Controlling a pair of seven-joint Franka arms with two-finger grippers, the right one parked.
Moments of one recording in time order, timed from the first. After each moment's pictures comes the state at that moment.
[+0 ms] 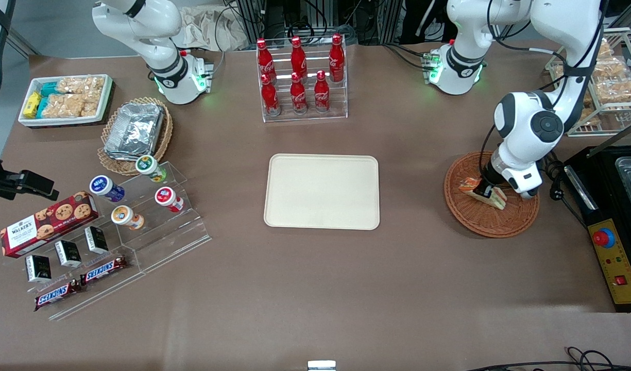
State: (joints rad) arm -0.02 0.11 -0.02 -2.49 0.01 2.65 -1.20
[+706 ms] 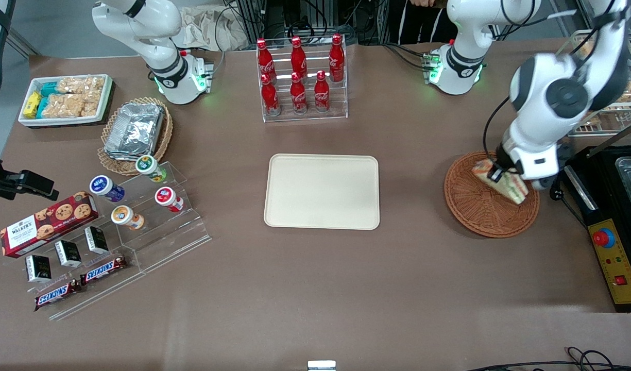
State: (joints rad) arm -0.02 -0.10 -0.13 -2.14 0.10 1.96 -1.05
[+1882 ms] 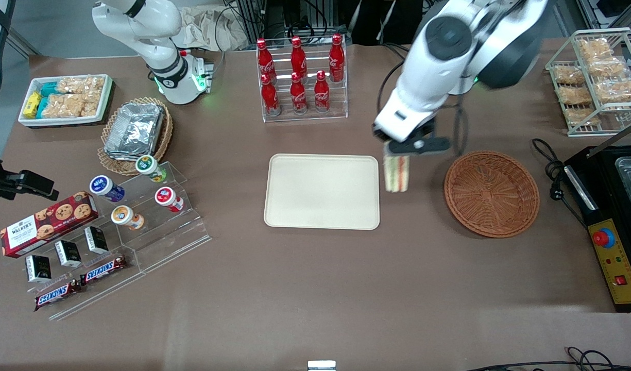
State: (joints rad) arm -0.06 0.08 -0.59 -1.84 -0.04 1.91 -0.70
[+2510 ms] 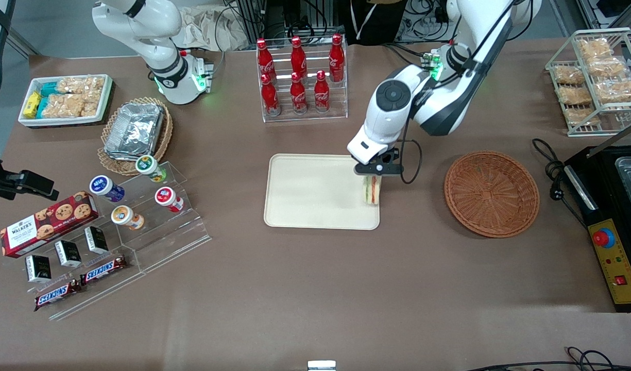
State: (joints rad) arm -0.12 0.26 -0.60 -2.14 0.17 2.34 -0.77
